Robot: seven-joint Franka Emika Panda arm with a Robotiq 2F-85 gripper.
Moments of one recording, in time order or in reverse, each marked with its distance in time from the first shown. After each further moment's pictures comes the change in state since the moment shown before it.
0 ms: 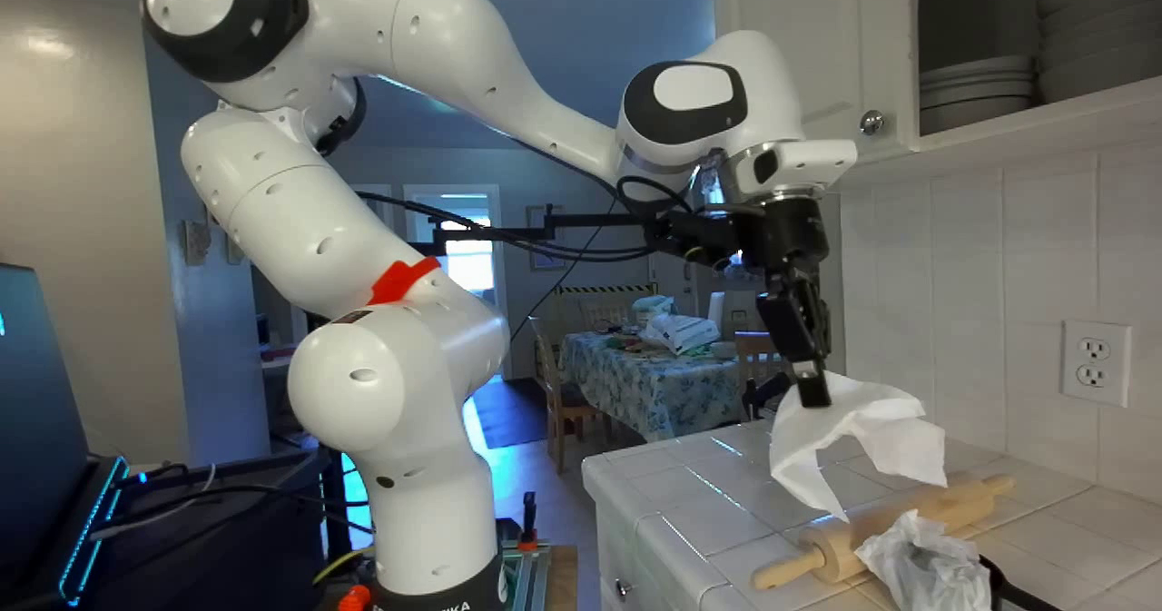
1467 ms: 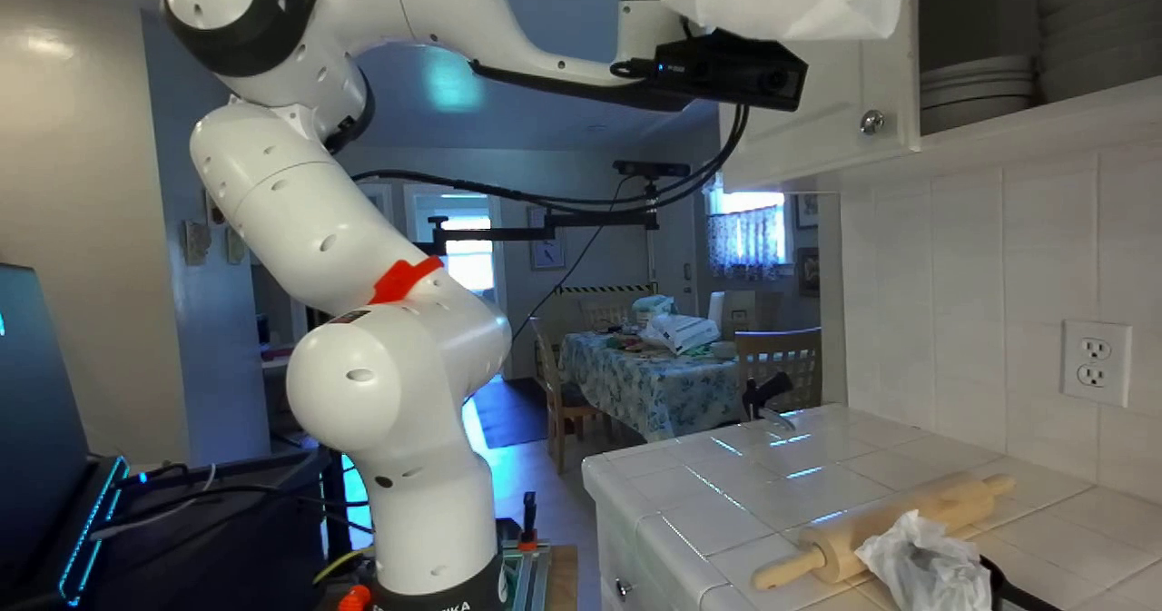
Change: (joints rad) arm -0.011 0.040 0.046 0.431 -0.759 -0.732 0.698
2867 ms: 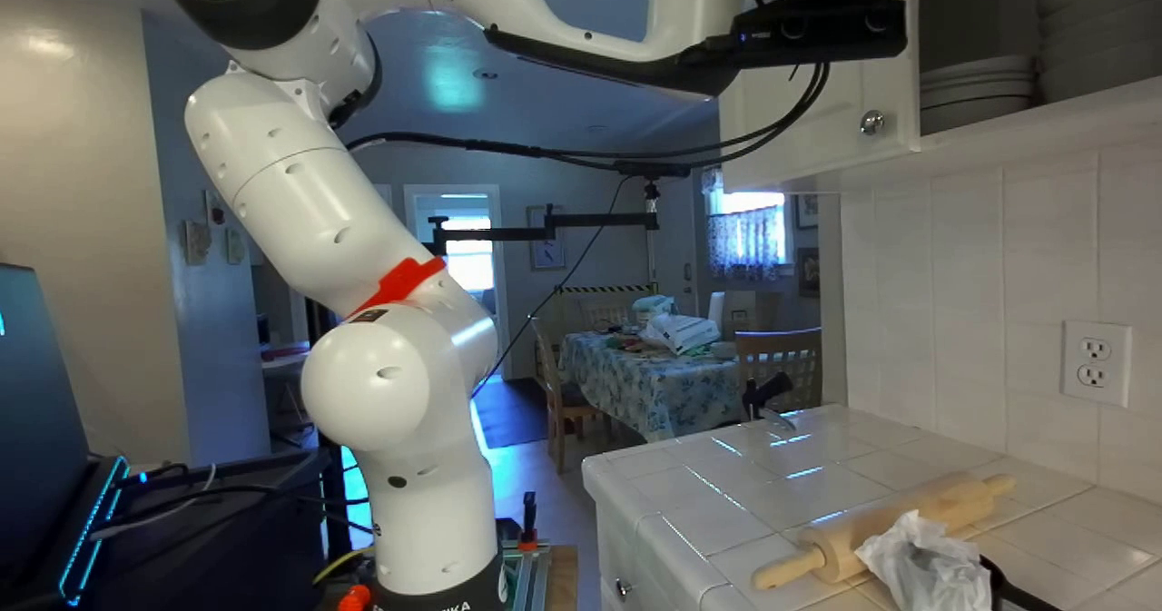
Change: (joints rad) arm 0.156 0.107 -0.153 0.063 -0.278 0.123 0.203
